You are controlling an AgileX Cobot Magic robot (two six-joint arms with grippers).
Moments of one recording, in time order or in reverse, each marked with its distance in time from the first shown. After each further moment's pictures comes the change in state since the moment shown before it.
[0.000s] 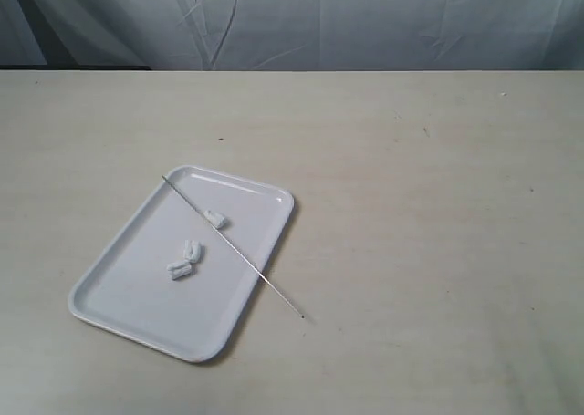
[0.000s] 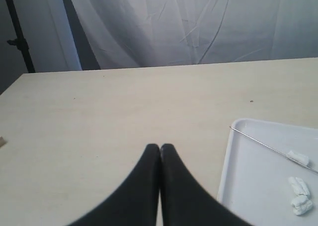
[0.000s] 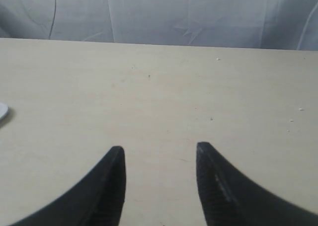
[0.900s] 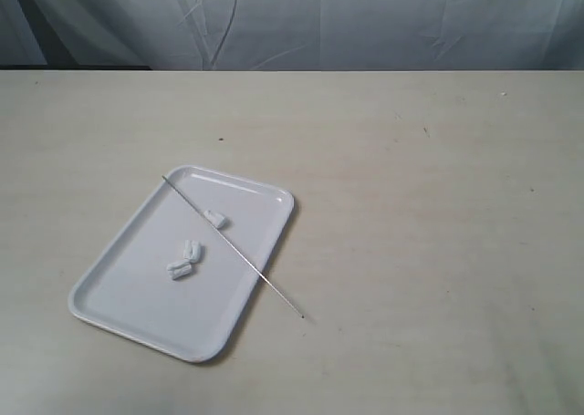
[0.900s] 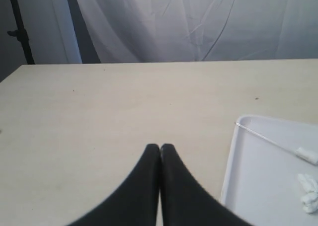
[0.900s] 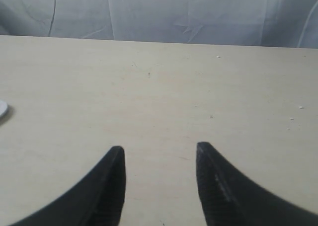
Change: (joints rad) left arm -0.007 0.000 0.108 0.038 -0.114 -0.062; right arm 0.000 0.000 0.000 -0.001 0.007 -0.001
